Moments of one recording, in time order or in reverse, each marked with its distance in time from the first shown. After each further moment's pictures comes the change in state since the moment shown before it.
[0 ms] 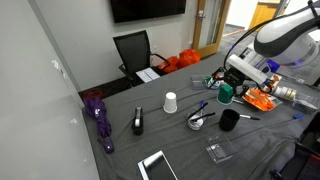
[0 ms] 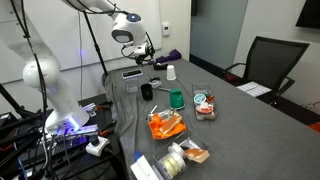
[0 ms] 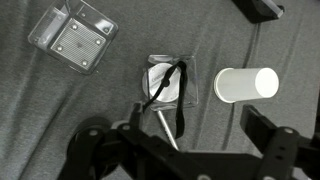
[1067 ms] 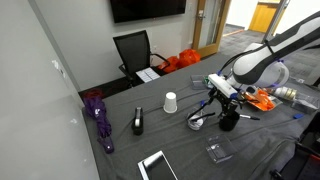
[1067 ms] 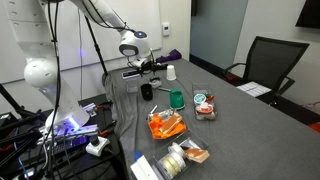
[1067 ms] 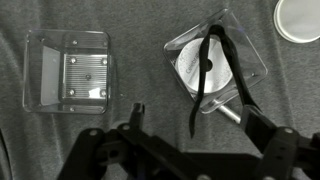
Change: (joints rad) arm 0.052 0.258 0.001 0.052 -0.053 0.121 0.573
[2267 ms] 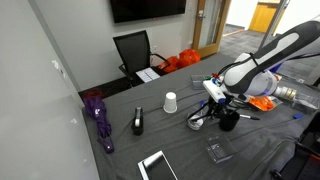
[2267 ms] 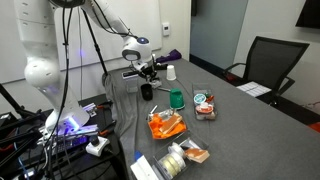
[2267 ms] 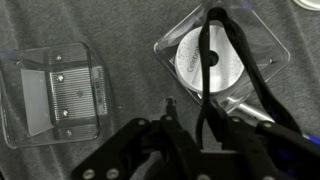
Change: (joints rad) arm 0.022 0.118 0.000 0.050 -0.003 0.055 0.172
